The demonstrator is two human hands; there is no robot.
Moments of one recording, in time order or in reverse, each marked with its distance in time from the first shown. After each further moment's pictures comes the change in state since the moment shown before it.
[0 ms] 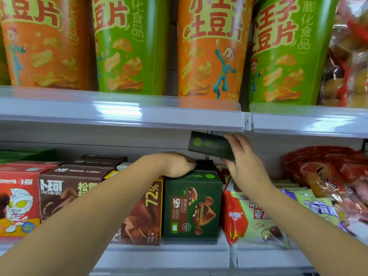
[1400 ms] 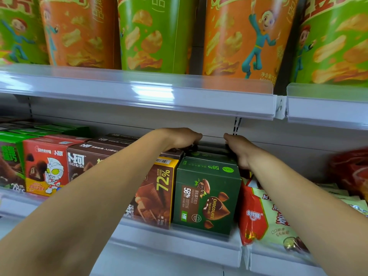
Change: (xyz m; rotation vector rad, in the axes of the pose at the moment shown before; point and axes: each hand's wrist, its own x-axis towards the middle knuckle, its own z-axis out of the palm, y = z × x) left_hand 0.008 -0.022 -0.014 -0.393 0.060 -0.409; right_hand 0.082 -0.008 0.081 0.926 -0.560 0.866
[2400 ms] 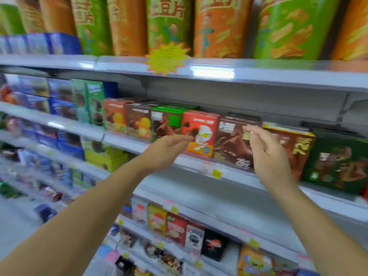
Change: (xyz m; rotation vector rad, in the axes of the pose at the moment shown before) left_hand -0.280 -0.294 -0.055 -0.226 0.407 0.157; right_hand -0.257 0.015 0.245 -0.170 0.125 -0.857
